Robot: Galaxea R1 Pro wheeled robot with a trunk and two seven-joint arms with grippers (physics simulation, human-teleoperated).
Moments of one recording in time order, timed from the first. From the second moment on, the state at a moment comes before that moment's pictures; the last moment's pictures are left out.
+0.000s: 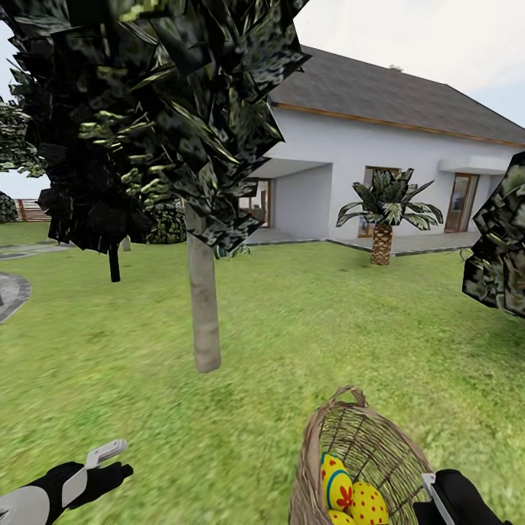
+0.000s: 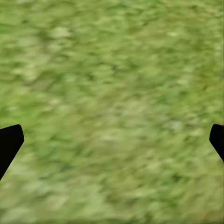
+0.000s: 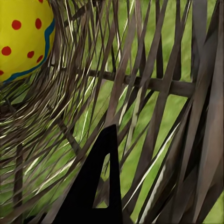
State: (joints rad) left arm -0.69 0.29 0.15 0.01 0.20 0.25 -0.16; right arm -0.31 -0.22 -0.08 -0.79 0.08 0.89 0.06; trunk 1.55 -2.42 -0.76
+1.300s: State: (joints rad) left arm -0.69 0.29 0.15 0.01 0.20 0.26 -0.16; right arm -0.31 -0.22 -0.08 -0.81 0.08 0.89 0.06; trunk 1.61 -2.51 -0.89
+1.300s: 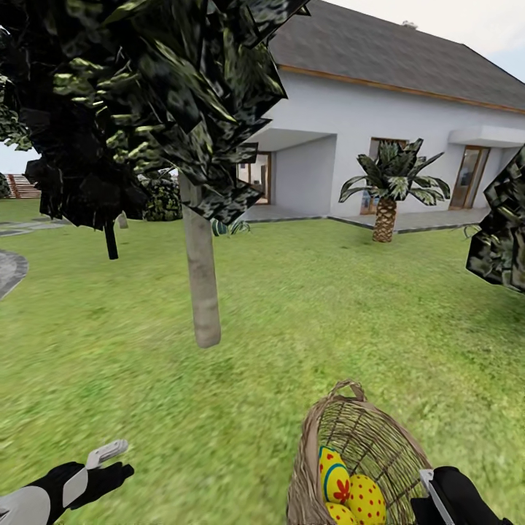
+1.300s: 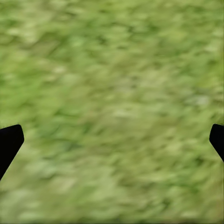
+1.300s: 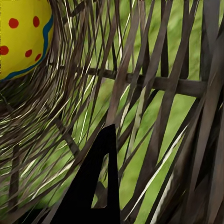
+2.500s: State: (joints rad) left arm -0.69 0.28 0.15 0.01 0.20 0.26 -0.16; right arm -0.31 -0.22 -0.08 -0.79 0.06 0.89 0.07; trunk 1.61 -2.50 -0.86
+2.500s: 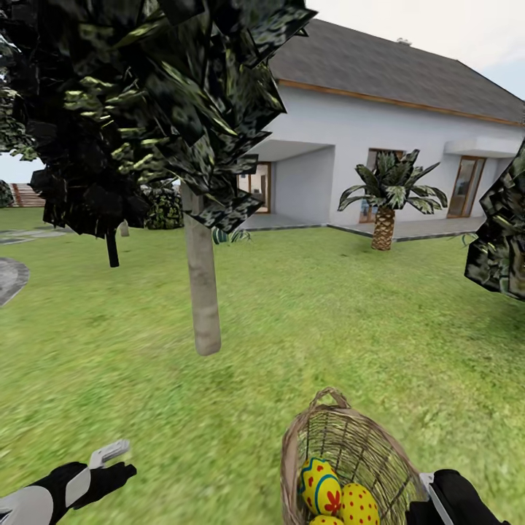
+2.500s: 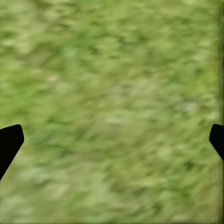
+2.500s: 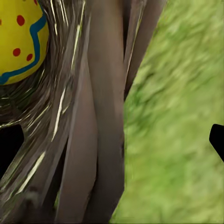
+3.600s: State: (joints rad) left arm -0.69 0.26 0.15 0.01 0.20 0.25 -0.16; right arm -0.31 -0.21 -0.08 -0.74 0.07 0.83 0.06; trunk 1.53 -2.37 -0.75
